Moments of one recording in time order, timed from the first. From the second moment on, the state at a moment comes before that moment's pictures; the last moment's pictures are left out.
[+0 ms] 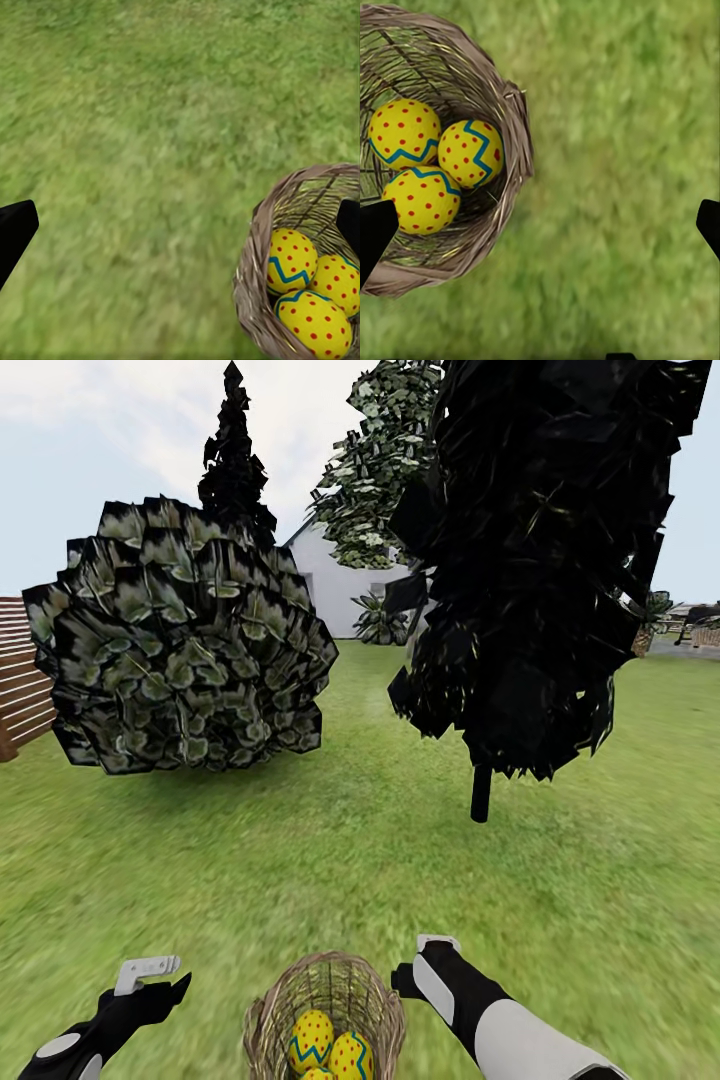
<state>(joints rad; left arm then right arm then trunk) -0.09 0.28 0.02 -1.16 0.29 0.32 -0.05 -0.67 0.17 0.32 -0.32 -0.46 0.50 -0.33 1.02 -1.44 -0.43</state>
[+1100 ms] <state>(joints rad) -0.09 0.28 0.02 -1.16 0.29 0.30 -0.05 -0.67 0.17 0.32 -0.32 -0.46 0.39 -0.33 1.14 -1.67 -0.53</state>
